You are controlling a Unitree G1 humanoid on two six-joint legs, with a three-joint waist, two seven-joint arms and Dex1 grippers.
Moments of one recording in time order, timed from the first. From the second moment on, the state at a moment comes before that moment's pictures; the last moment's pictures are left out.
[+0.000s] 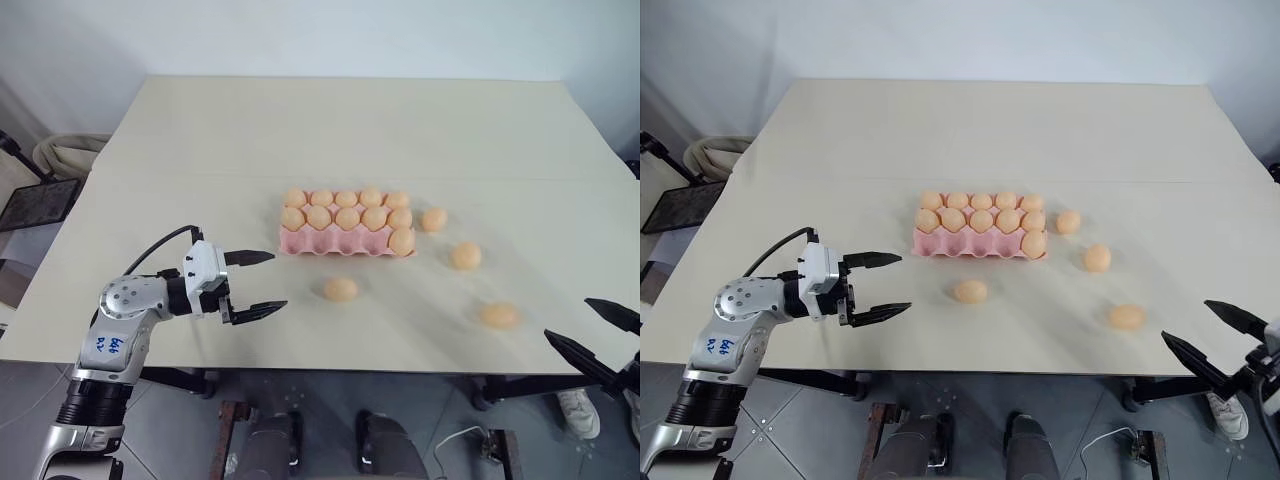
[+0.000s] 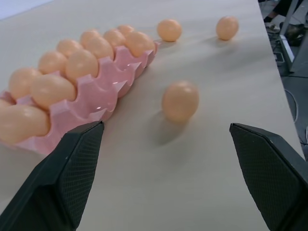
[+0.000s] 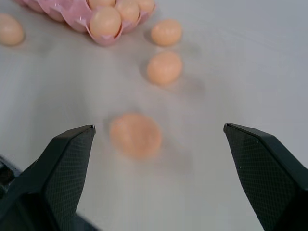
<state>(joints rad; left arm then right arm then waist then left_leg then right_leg) -0.30 0.62 0.02 -0.02 -0.39 0.08 -1.08 0.50 -0.71 -0.79 -0.26 0.61 0.20 1.04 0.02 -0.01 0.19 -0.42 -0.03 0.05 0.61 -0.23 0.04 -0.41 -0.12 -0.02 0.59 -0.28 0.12</state>
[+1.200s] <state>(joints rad) -0.13 0.64 0.12 -0.19 -0.41 0.14 -0.94 0.04 -0.82 -0.35 0.07 0.47 0.26 1.15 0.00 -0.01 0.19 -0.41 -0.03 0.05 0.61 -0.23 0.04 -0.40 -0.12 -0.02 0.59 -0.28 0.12</state>
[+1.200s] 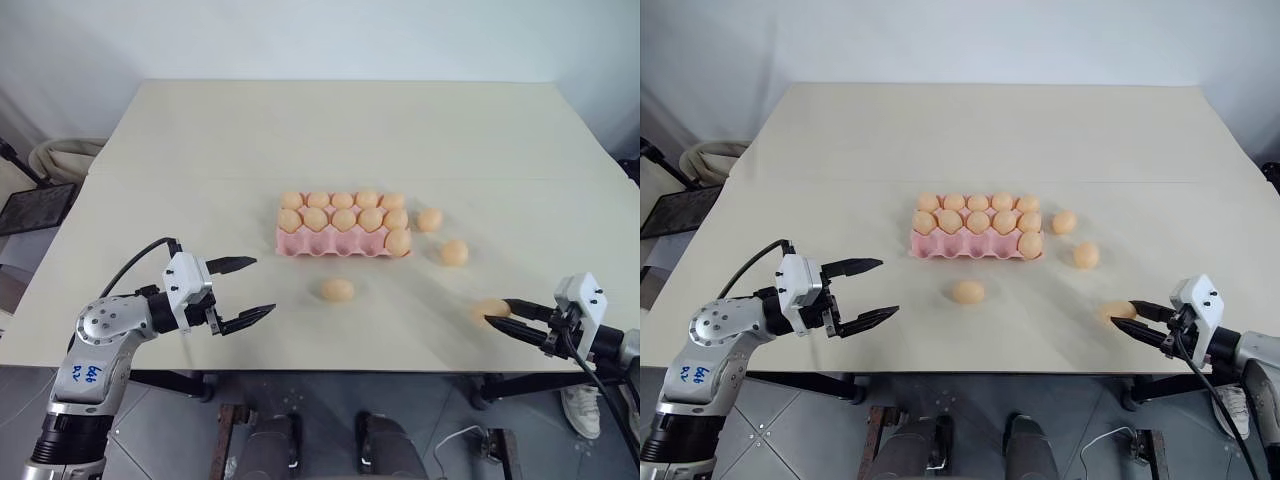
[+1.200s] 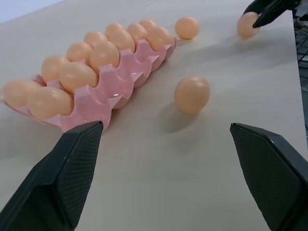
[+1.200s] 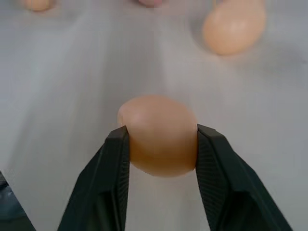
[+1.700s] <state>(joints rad) -0.08 0.63 0.17 -0.19 -0.41 0.13 -0.88 -0.42 -0.67 -0.10 -0.19 0.59 0.66 0.89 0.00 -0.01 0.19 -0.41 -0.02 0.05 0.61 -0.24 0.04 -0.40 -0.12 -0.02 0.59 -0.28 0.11</state>
